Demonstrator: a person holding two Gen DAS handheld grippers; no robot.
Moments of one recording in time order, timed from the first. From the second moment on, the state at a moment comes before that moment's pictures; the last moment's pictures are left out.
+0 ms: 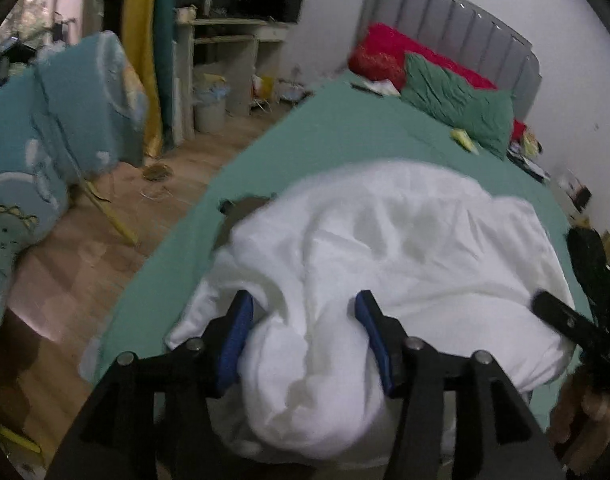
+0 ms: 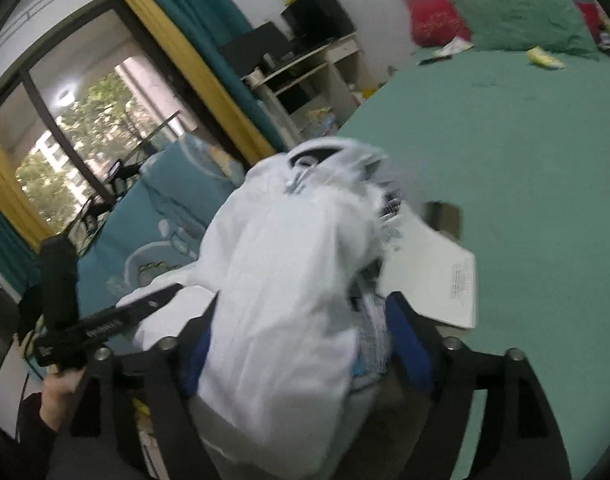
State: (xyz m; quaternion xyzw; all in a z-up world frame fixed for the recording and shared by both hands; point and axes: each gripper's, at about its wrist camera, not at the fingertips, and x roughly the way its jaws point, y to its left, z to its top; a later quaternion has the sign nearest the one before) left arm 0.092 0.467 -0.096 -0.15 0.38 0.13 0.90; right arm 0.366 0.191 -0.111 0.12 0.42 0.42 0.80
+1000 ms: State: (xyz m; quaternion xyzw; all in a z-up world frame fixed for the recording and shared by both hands) left arm -0.006 0.316 -0.011 -0.11 0.32 0.10 0.94; right arm 0.314 0.030 -0.091 0.10 0.43 0.36 0.82
